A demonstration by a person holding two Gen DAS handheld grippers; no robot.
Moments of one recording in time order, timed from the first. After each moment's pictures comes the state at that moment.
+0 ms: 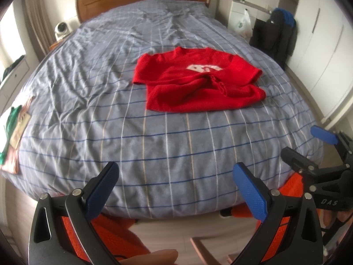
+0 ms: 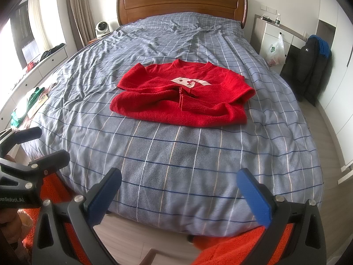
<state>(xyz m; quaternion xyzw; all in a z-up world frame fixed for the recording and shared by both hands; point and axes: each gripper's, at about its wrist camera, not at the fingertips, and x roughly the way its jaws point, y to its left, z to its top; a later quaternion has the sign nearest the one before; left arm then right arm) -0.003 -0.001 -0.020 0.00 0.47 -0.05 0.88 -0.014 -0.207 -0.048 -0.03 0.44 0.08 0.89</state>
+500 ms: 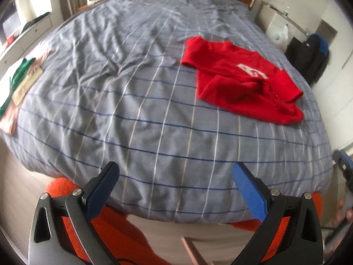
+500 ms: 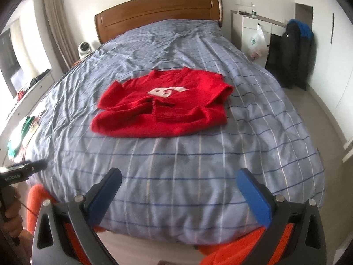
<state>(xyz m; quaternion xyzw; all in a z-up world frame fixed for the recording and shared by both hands) 0.028 0.083 -0.069 -0.10 0.51 0.03 0.85 0.008 -0.259 -0.062 0.04 0.41 0.05 0.91</state>
